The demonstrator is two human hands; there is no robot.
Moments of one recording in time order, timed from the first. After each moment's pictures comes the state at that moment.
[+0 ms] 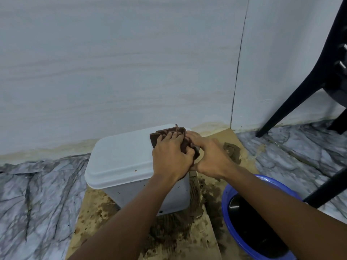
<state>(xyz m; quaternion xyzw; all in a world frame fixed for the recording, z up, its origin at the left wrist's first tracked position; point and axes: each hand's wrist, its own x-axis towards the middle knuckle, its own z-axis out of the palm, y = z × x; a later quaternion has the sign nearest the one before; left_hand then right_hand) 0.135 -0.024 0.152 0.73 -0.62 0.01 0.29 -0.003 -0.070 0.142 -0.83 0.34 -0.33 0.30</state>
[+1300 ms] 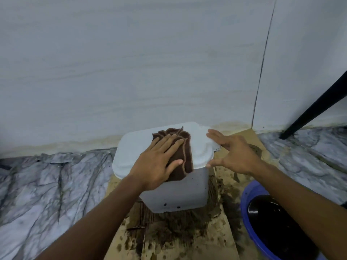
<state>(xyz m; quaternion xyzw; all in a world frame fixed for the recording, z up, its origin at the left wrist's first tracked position) 0.251 0.020 0.146 0.60 -0.79 0.07 0.08 -0.013 -0.085 0.136 -0.83 0.39 -0.28 0.28</state>
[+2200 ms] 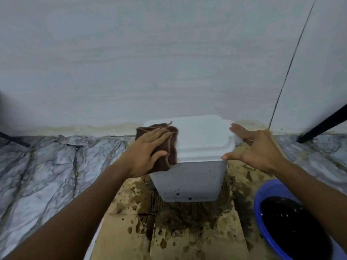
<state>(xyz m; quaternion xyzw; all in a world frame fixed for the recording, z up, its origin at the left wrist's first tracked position) 0.345 0.056 0.144 0.63 -0.76 -0.02 0.12 0.001 -0.075 0.139 -0.79 0.41 -0.30 0.33</state>
